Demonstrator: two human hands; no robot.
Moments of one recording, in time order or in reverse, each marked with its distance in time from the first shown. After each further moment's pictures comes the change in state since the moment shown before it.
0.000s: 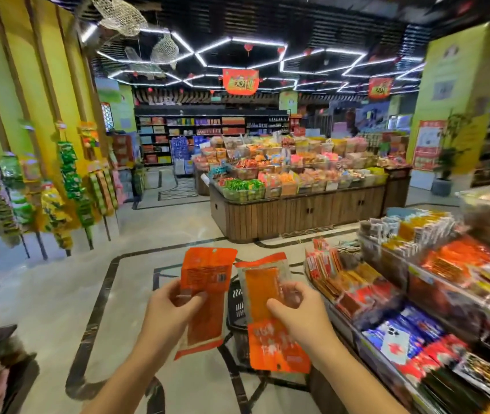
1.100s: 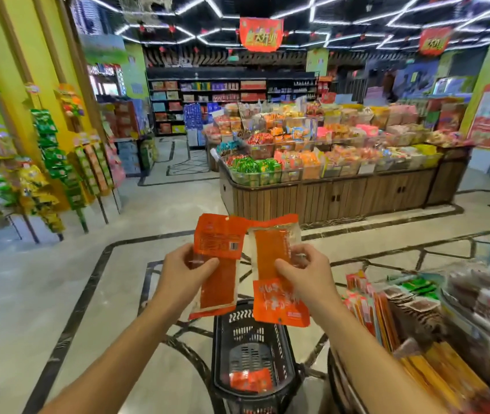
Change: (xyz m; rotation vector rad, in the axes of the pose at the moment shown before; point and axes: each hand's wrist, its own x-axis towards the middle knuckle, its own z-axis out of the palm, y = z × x) left_hand 0.466 -0.065 0.245 0.029 0.001 -0.059; right_hand 0.548 0.109 -0.005 0.067 -0.010 0.045
